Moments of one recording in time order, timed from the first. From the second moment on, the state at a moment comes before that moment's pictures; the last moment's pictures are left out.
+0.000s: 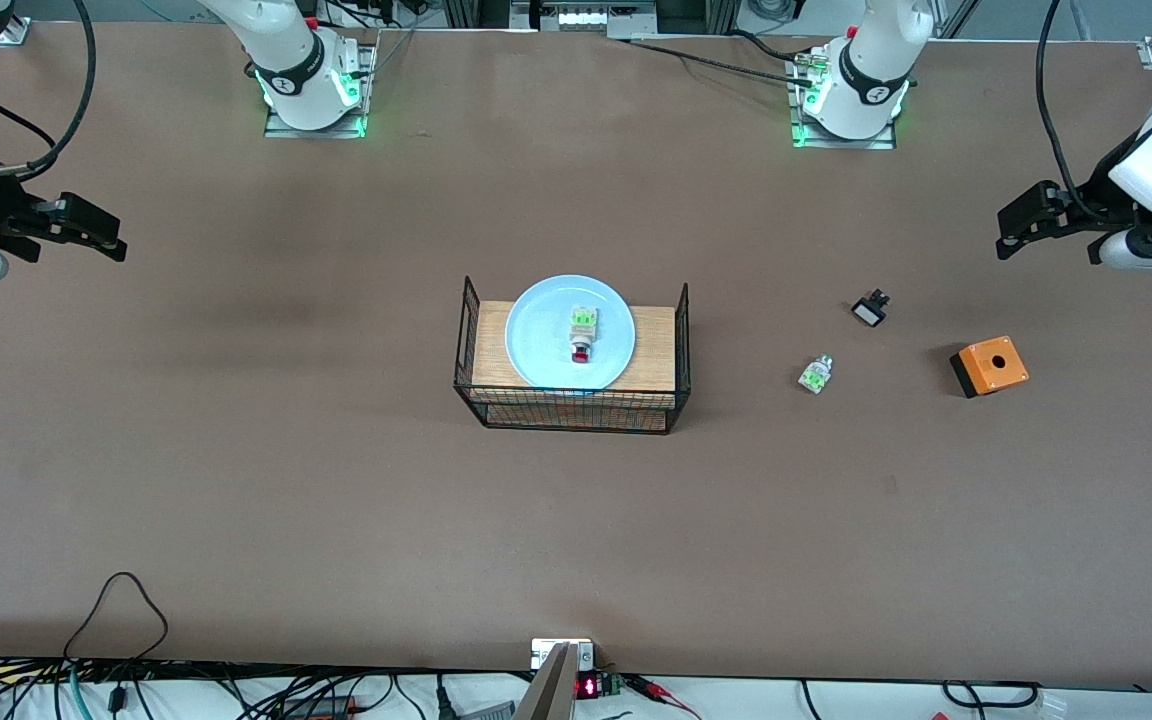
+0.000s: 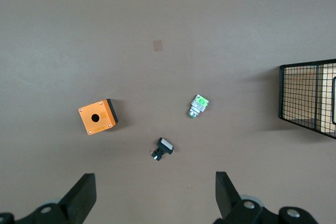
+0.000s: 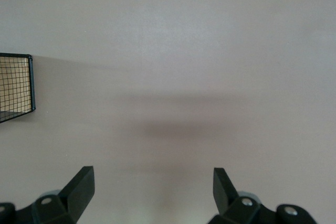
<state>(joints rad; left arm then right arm) -0.01 0.00 -0.05 -1.59 0.00 1.59 -0.02 0.08 0.03 -0.07 -1.61 0.00 1.59 -0.01</state>
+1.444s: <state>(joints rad) -0.28 0.33 -0.36 -1.43 -0.13 1.86 -0.63 0.07 0.03 -0.08 -1.61 -0.01 1.61 -0.01</state>
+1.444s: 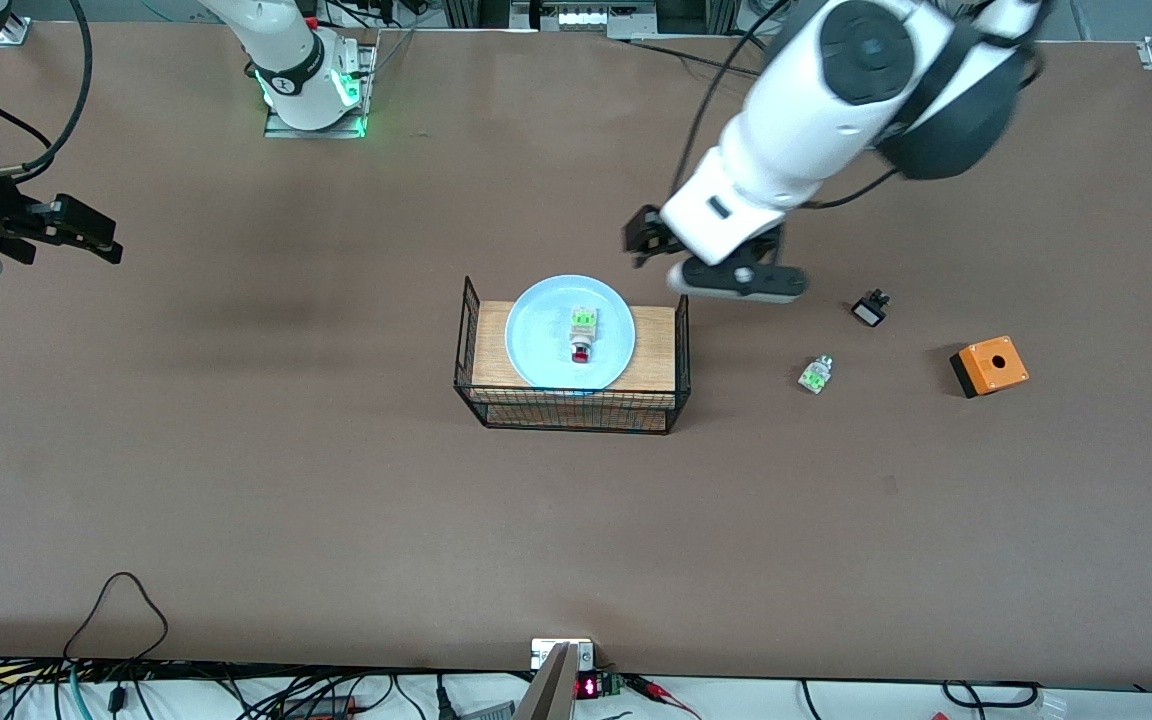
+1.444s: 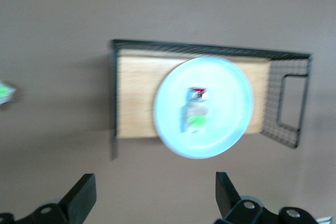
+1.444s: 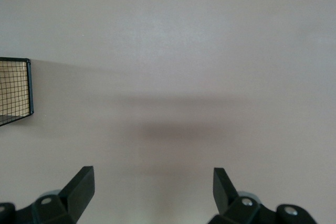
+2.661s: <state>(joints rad) -0.53 0.64 -0.35 -1.42 0.34 2.13 -0.94 0.07 0.03 -0.08 -1.61 -0.01 1.61 -0.01</state>
